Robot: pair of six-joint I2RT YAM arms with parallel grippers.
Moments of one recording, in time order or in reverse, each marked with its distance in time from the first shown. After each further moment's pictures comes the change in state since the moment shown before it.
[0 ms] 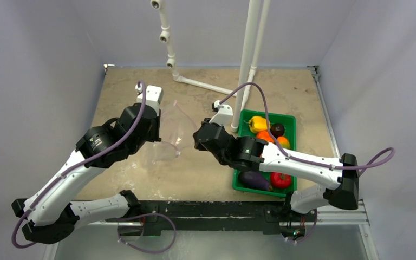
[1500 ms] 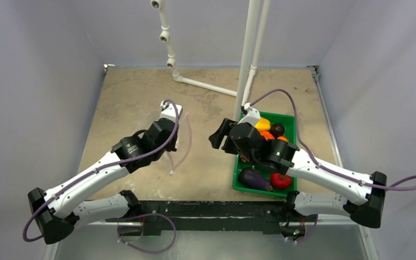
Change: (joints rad) left arm -0.005 0.012 -0.434 0.375 0.023 0.023; right arm -0.172 -0.260 -0.266 -0.019 -0.204 0.032
